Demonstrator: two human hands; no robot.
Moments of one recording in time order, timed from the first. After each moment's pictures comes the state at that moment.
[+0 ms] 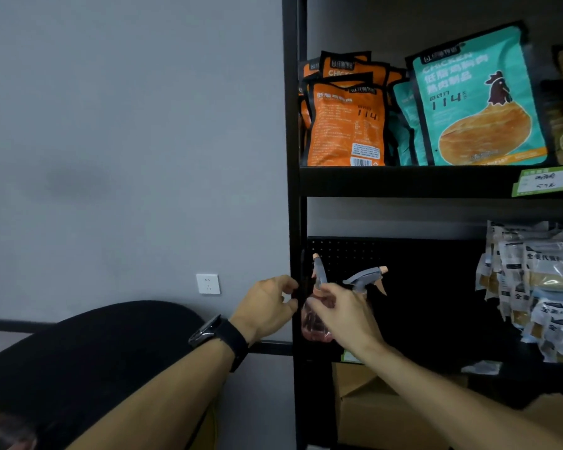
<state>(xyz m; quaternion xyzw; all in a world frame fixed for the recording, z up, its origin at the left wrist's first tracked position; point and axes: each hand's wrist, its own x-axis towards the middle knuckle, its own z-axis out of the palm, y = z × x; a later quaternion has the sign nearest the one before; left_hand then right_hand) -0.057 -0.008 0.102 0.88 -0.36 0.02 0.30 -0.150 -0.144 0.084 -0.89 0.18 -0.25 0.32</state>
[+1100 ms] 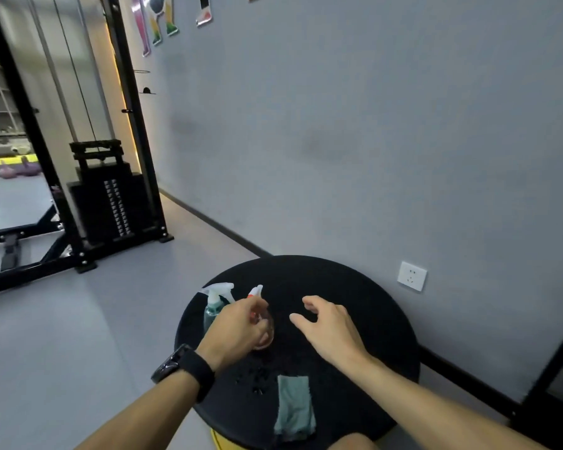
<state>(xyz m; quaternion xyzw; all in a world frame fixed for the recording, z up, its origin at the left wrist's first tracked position) -0.075 0.403 0.033 0.94 0.03 0.08 0.33 -0.034 0.217 0.035 -0.92 -0.15 -0.04 0.37</state>
